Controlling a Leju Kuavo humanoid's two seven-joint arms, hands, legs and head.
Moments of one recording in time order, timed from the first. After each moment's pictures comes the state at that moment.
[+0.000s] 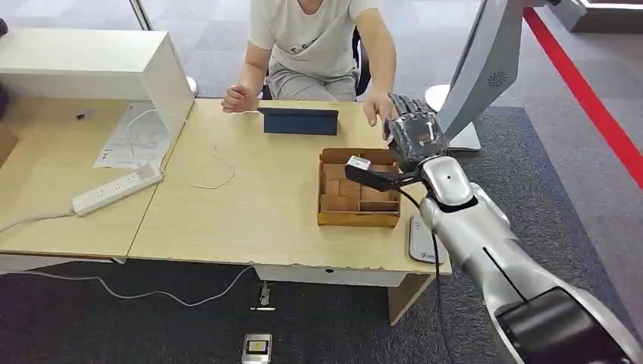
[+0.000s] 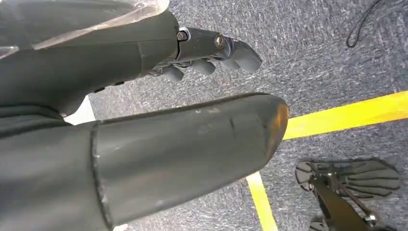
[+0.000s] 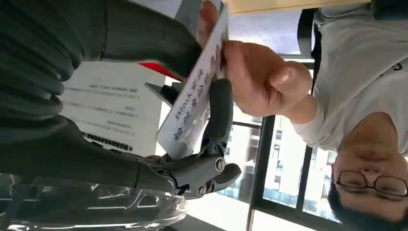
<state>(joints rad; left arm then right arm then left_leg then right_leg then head) -0.17 0.32 -1.23 -0.17 1.20 -0.08 -0.02 -1.04 0.00 0.72 -0.35 1.20 -0.36 -0.04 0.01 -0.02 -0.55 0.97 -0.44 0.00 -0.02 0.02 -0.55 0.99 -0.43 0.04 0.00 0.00</state>
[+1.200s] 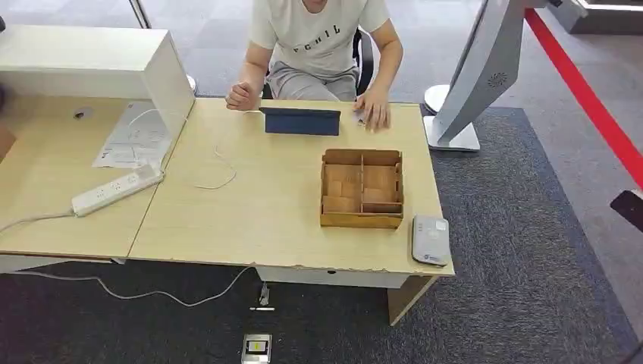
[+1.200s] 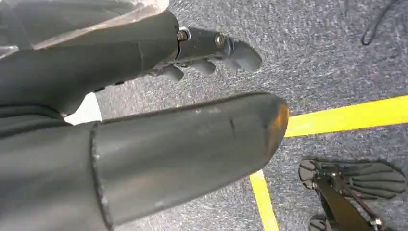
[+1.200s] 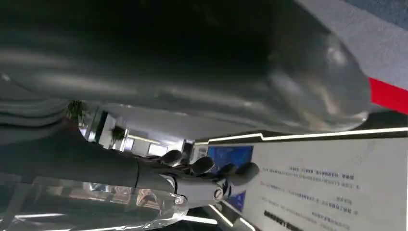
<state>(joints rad) -0.15 0.33 -1.23 -0.17 1.25 -0.08 -0.02 -0.80 -0.77 0.25 -0.29 0.88 -0.22 -0.16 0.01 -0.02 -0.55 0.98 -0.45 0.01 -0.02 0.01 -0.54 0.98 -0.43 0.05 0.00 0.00</state>
